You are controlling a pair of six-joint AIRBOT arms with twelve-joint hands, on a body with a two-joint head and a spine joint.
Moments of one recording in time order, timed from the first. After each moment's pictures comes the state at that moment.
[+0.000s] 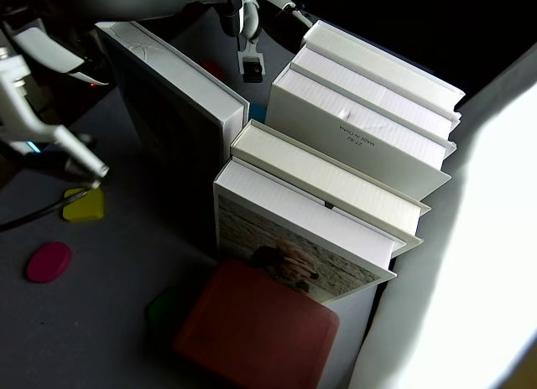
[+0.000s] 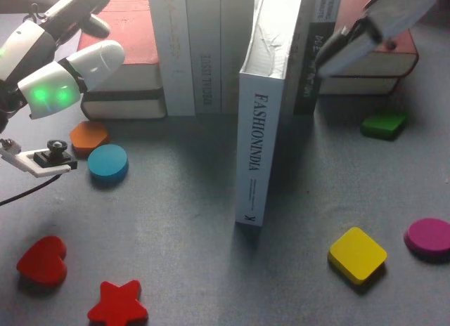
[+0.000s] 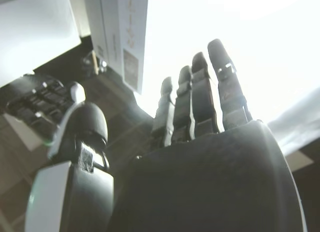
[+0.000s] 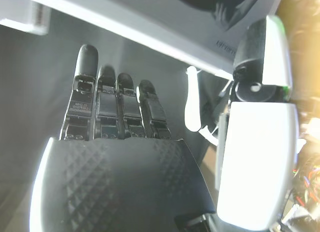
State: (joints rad) left arm 0.99 -1.27 1.58 -0.17 -1.30 -0.02; right arm 0.01 -1.06 1.36 -1.72 0.80 0.52
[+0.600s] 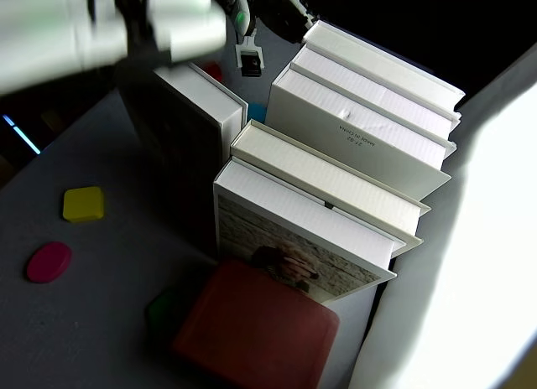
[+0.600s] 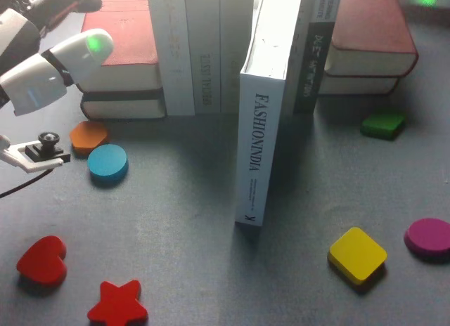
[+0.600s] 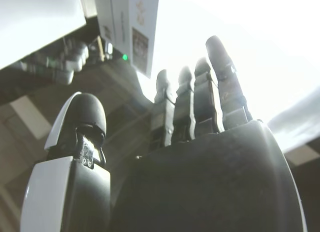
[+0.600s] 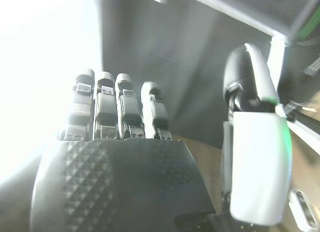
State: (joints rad) left arm 0.99 -1.21 1.50 -0.17 -1.38 0.01; right arm -0.36 -0.79 1.26 -0.67 0.76 -0.11
